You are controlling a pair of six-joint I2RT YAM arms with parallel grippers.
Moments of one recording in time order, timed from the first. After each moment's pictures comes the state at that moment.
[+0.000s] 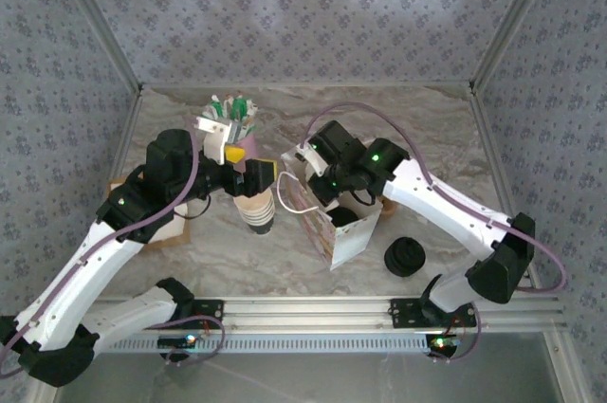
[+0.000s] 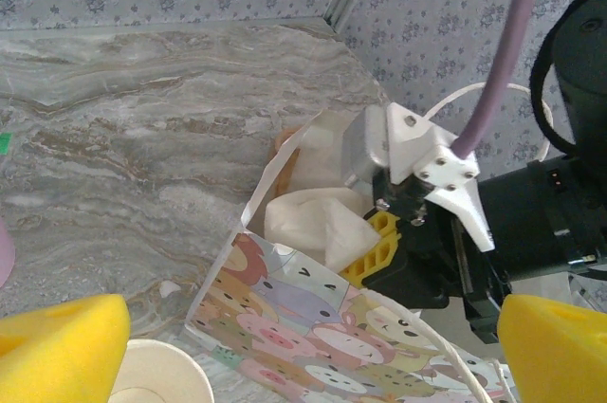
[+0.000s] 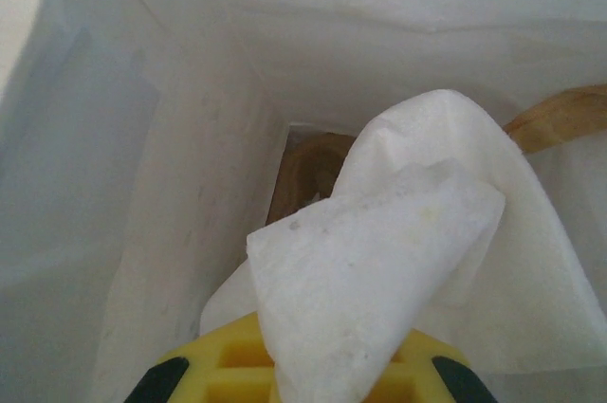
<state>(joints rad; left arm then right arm) -0.67 0.92 1.20 -0.67 0.19 -0.39 0.86 1.48 1.48 -1.01 0.01 0.06</state>
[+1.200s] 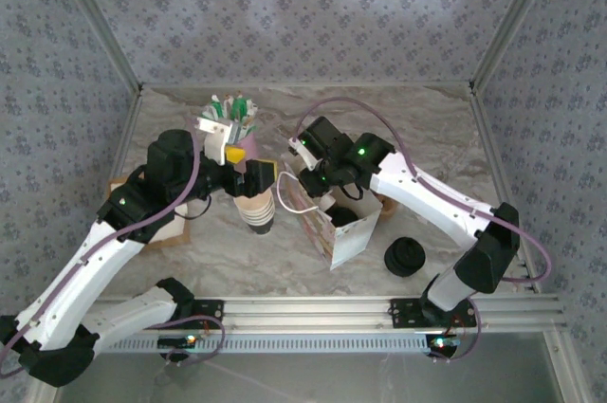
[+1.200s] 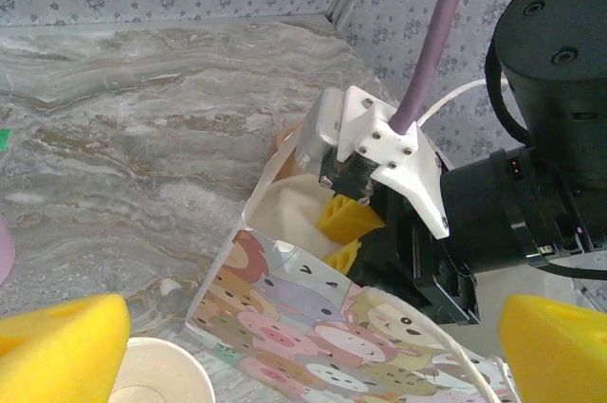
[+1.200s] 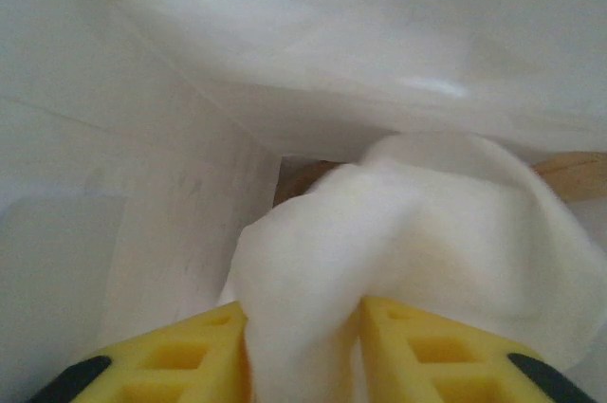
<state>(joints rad) -0.67 0.92 1.19 -0.66 0.19 -0.39 0.87 1.56 1.54 -1.00 0.04 0.11</state>
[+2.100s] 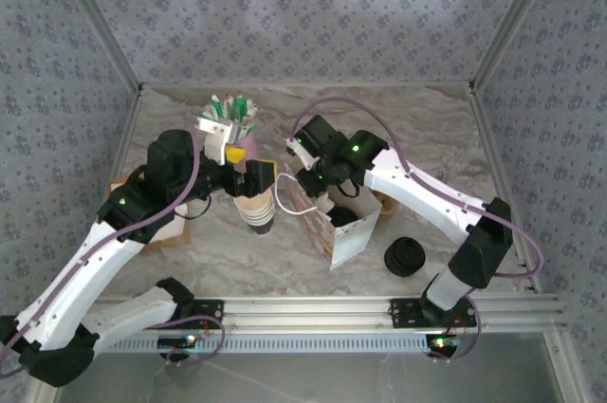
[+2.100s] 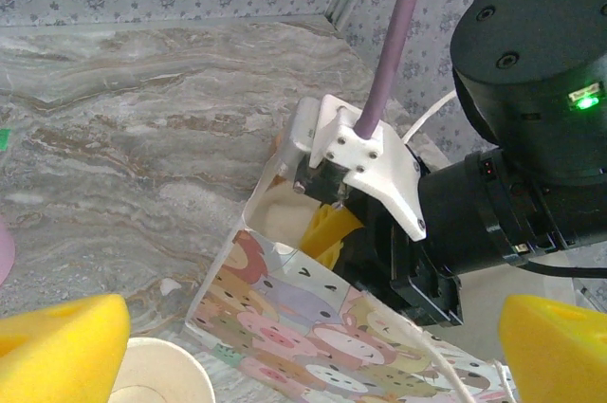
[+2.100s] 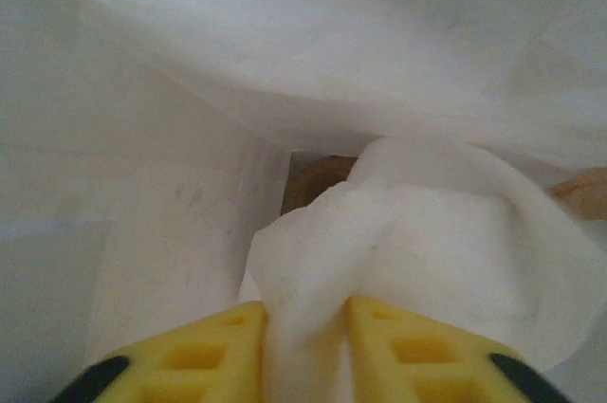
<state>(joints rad) -0.67 0.92 1.19 -0.66 0.19 -0.39 0.86 1.61 1.57 -1.02 0.01 0.12</state>
